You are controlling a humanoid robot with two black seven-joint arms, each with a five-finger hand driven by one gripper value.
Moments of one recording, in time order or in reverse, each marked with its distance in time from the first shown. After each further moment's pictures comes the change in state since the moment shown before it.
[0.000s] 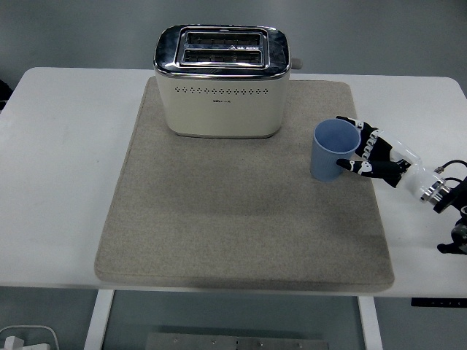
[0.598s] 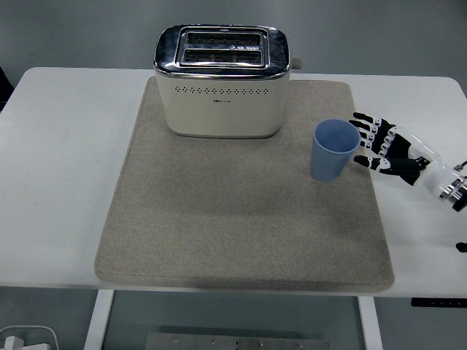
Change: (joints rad) left arm 0.000 0.000 0.000 0.000 0.000 0.000 0.000; right arm -0.010 -0.059 0.026 0.001 0.009 0.038 0.000
